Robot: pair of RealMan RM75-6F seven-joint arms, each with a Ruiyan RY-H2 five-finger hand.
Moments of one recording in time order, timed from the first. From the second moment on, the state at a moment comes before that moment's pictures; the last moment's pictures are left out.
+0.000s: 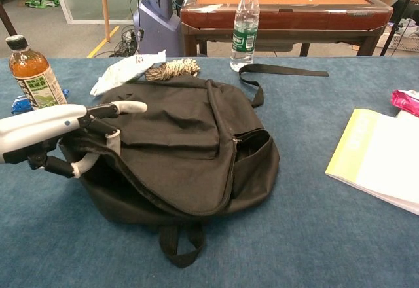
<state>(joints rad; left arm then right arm) -0.58 -1.48 0.05 -1.37 1.71 1.16 -0.26 0.02 -0.97 0.09 -1.79 -1.50 1.58 -0.14</state>
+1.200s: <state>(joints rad) -0.70 -1.57 -0.31 -1.51 1.13 1.04 -0.08 0.30 -1.03 0.01 -1.83 -1.73 1.15 -0.13</state>
